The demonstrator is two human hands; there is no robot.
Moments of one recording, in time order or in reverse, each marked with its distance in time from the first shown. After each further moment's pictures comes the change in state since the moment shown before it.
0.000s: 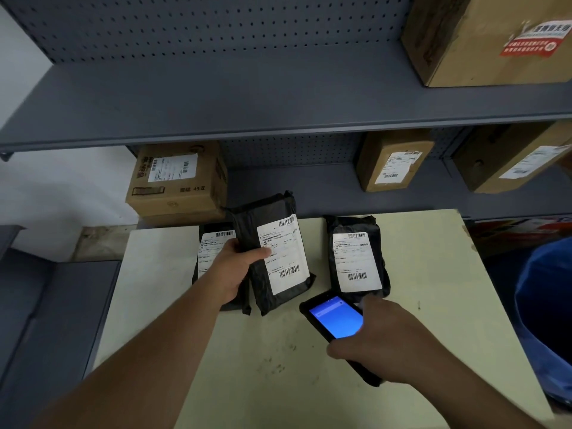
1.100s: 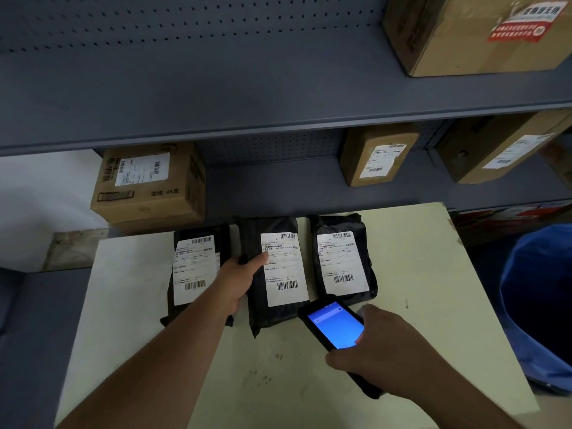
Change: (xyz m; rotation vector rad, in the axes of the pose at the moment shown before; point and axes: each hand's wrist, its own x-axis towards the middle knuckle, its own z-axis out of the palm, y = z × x) left_hand 0.038 -0.030 0.037 0.140 0.016 -0.090; right_hand 0.020 0.019 -0.008 0.077 -0.032 0.100
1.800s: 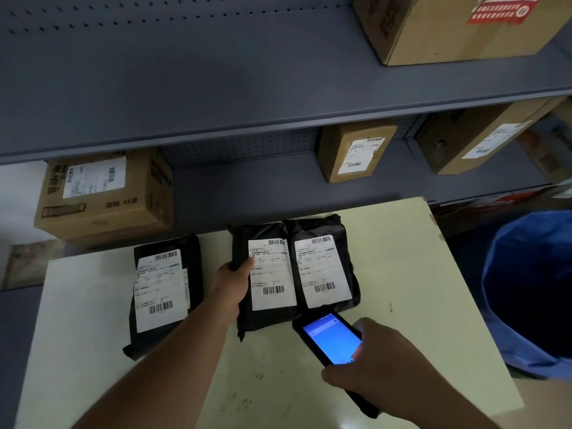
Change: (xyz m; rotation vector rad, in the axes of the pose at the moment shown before) left_hand 0.052 -0.007 0.050 0.024 0.104 -0.161; right_hand 0.027 0.021 -0.017 0.066 -0.061 0.086
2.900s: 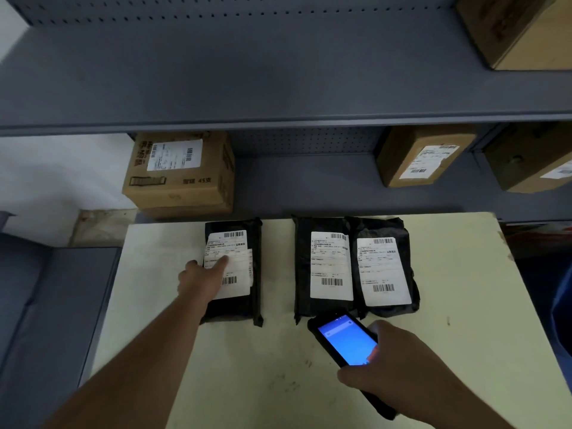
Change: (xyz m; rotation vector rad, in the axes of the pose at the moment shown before) left_hand 0.015 -0.026 -0.172 0.320 0.475 -0.047; right_hand -0.006 -0.052 0.054 -0.107 -0.049 -0.100
